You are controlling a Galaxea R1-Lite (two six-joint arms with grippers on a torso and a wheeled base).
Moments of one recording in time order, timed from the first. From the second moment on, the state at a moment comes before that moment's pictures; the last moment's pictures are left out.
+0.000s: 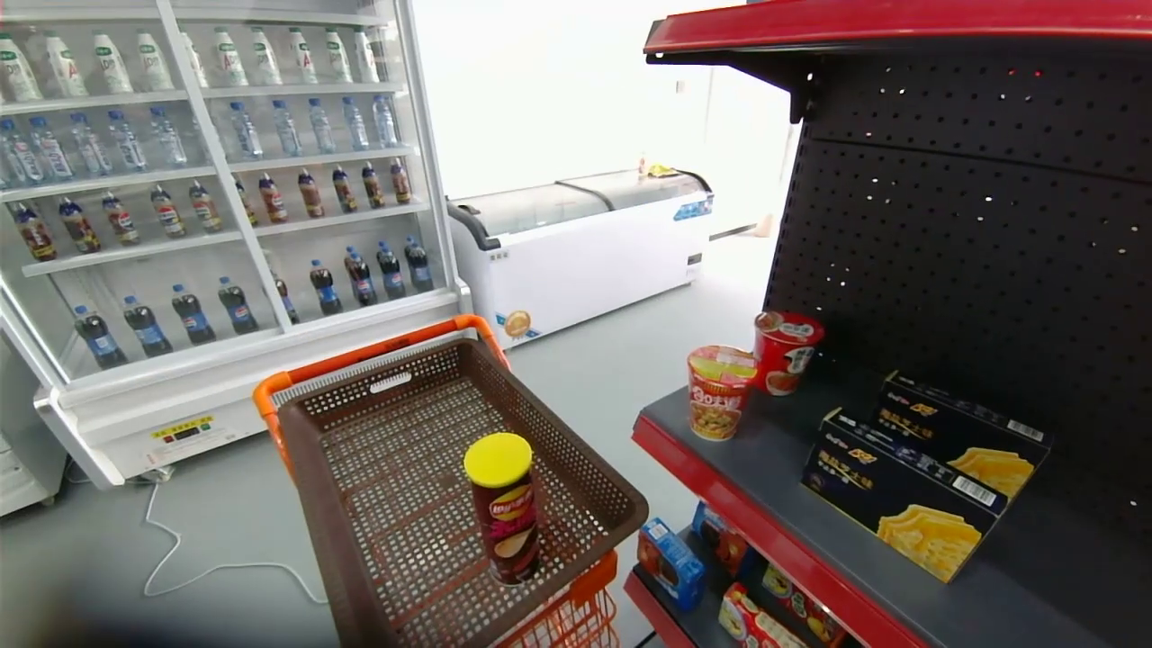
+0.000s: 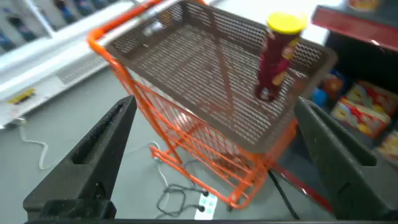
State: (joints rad) left arm -0.14 0.39 -0.38 0.22 -0.01 0.07; right arm -0.01 0.00 0.00 0.01 -0.03 0.00
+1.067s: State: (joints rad) left arm 0.06 1.15 -0.29 -0.32 -0.27 0.49; right arm -0.01 0.00 0.00 0.01 -0.03 0.00
